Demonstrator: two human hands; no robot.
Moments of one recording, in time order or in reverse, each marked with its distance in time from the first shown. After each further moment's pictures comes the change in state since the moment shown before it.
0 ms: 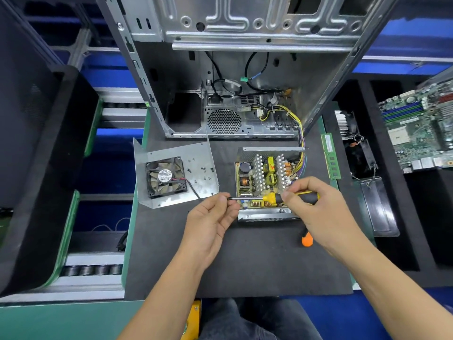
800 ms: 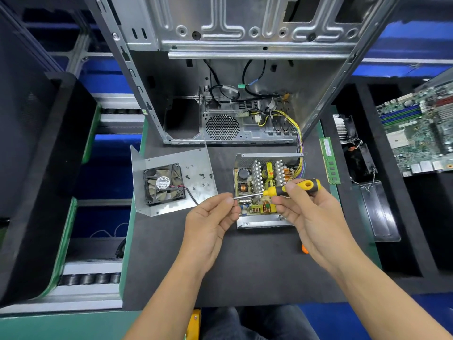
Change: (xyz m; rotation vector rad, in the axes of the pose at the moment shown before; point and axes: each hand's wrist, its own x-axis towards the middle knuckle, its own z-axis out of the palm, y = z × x) left_hand 0.004 0.003 0.006 0.128 -0.047 0.102; right_hand 0.004 -0.002 0.018 0.682 0.044 0.135
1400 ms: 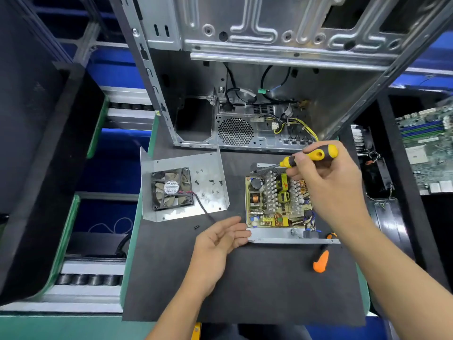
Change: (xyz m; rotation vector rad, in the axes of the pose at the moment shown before) left_hand 0.003 -0.030 -0.034 0.251 -0.029 -0.012; right_hand 0.057 -0.035 0.029 -0.604 -0.001 -0.510
